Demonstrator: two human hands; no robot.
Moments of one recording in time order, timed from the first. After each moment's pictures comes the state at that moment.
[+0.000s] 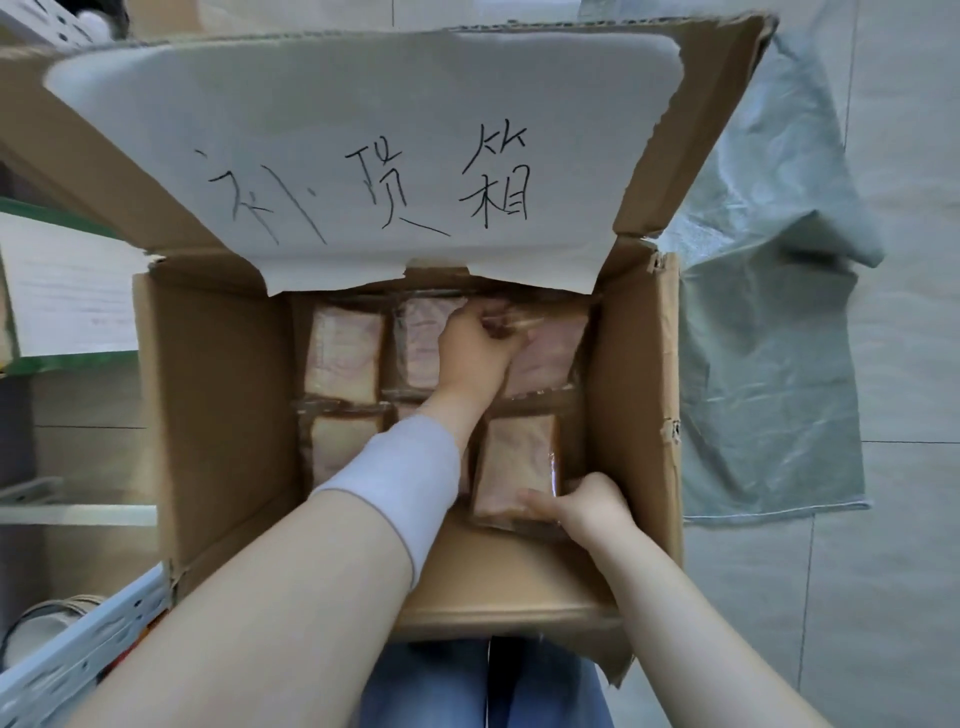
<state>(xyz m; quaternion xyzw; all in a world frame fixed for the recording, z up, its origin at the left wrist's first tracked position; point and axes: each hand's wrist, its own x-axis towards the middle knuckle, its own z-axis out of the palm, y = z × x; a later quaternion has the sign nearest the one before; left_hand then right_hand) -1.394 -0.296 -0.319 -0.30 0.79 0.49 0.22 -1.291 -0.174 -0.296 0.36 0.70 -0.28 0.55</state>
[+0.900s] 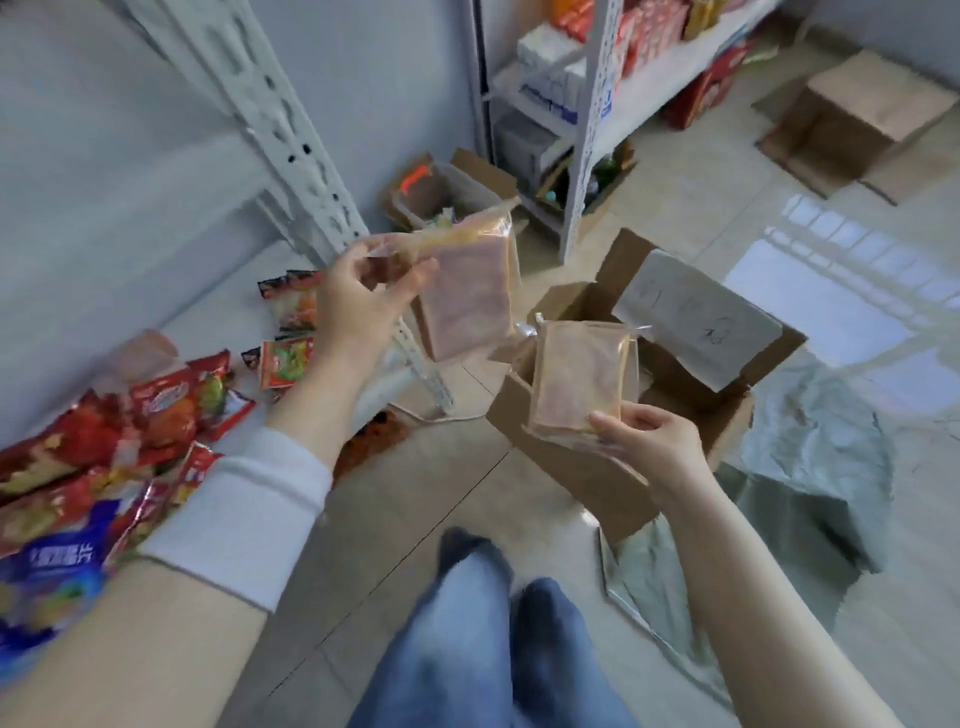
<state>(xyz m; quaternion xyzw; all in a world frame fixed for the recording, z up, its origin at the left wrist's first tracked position) -1.019 -0.449 0.187 -0.41 0.68 0.51 -0.32 -1.154 -0.215 0.110 0.01 0.75 -0.51 0.41</state>
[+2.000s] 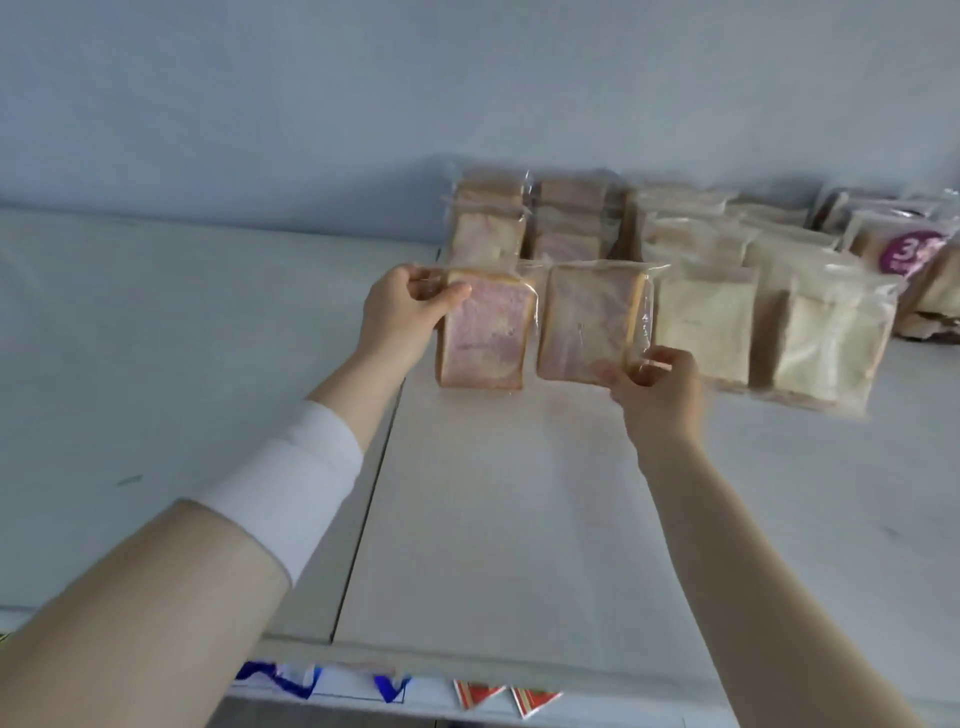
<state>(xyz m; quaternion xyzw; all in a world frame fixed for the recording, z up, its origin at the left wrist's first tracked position) -0.376 -0.795 0.313 -0.62 0.48 0.32 -0.54 -0.599 -0.763 0.289 -0.43 0.67 -0.51 0.34</state>
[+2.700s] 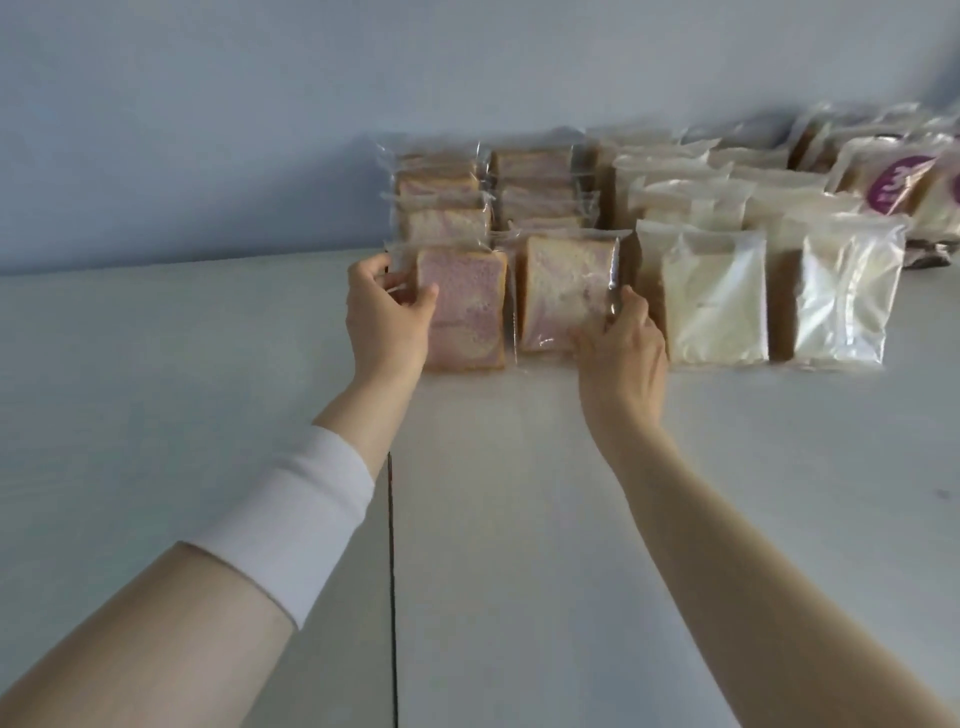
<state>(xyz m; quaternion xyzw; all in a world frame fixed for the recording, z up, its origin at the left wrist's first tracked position) -0.383 -0.862 0.300 -0.64 0.48 0.29 -0.53 -0.550 -0.817 0.289 -0.49 0.79 -0.36 0.10</state>
